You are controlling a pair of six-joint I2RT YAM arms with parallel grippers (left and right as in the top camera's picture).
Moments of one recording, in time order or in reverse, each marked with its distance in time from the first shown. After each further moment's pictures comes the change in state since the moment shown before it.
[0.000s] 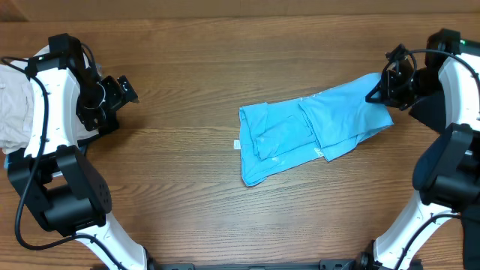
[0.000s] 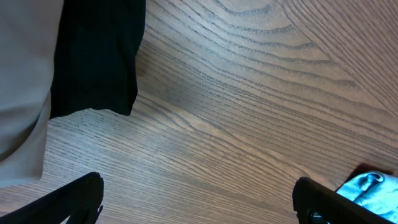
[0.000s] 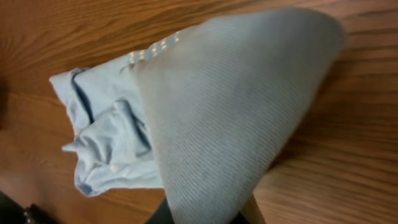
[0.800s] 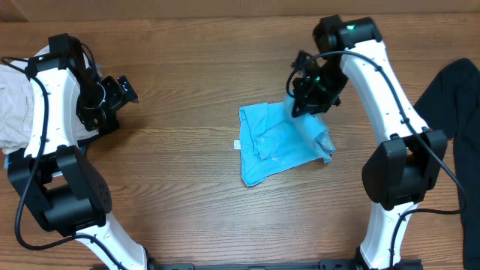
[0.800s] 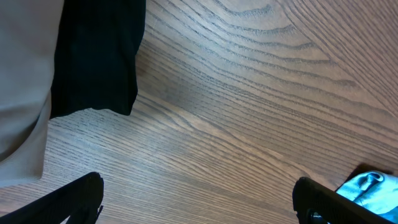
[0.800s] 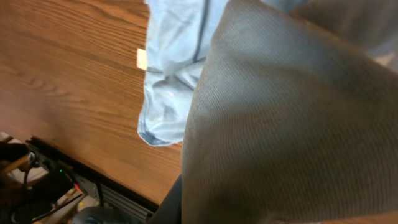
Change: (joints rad) left arm 0.000 0.000 0.000 0.000 0.000 0.000; right arm 0.537 0.000 0.148 -0.216 0.115 0.270
